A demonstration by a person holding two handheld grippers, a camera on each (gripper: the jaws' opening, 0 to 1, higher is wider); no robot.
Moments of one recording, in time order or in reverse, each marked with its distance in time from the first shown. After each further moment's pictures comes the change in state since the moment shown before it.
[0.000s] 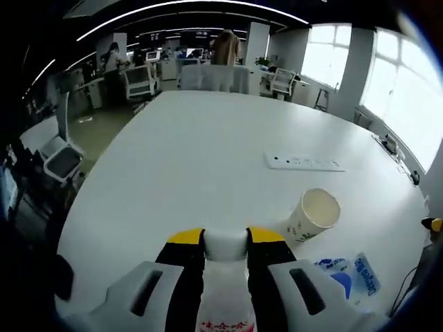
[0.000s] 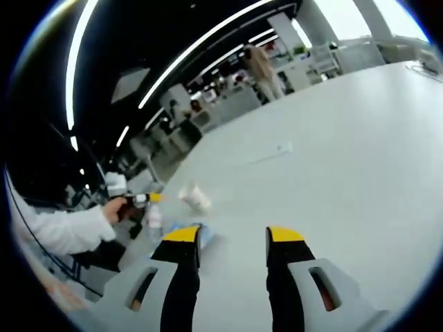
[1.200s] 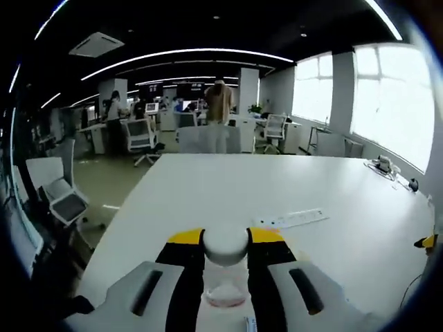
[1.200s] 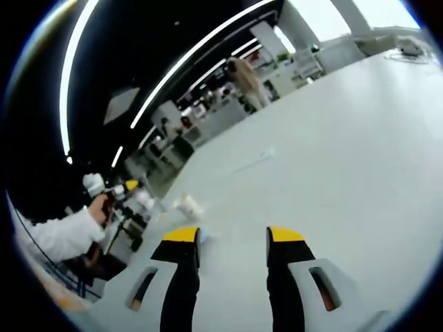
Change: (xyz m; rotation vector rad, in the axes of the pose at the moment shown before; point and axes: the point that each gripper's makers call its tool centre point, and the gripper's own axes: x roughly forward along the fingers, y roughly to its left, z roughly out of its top) left arm -0.026 -0.036 0.104 0.075 -0.289 -0.040; right arm -0.038 -0.029 -0.002 0.093 -0.089 -0.043
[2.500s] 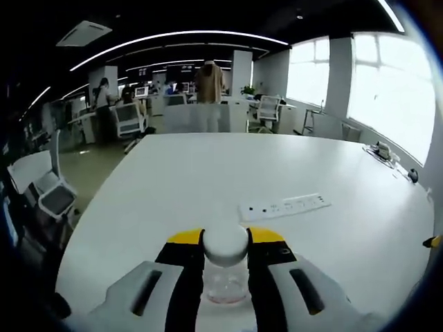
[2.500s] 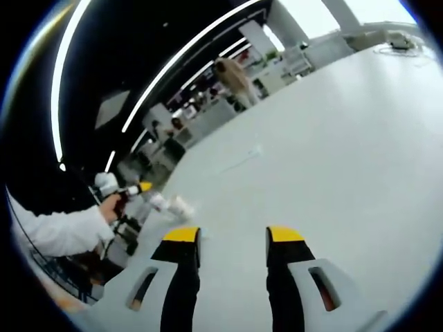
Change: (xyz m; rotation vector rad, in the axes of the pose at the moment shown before) left arm 0.045 -0.038 -0.039 0.026 0.106 -0.004; right arm -0.001 -0.016 -0.004 0.038 0.006 -0.047
